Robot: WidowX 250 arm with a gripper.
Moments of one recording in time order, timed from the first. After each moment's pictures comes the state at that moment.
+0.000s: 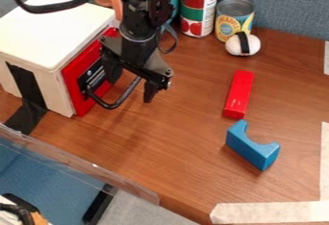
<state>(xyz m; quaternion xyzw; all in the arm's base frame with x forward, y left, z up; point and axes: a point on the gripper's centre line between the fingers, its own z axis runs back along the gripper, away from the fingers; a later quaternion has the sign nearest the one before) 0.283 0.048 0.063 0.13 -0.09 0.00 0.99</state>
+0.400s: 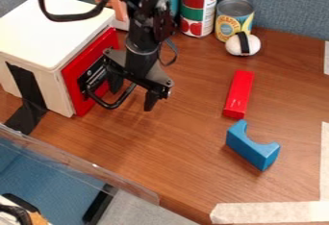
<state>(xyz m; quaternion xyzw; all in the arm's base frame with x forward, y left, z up) 0.292 0.054 0.034 0.14 -0.07 0.02 0.99</state>
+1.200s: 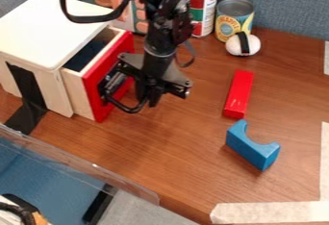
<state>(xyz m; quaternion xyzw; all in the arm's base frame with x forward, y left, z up) 0.299 0.022 0.034 0.11 -0.07 0.05 0.99</state>
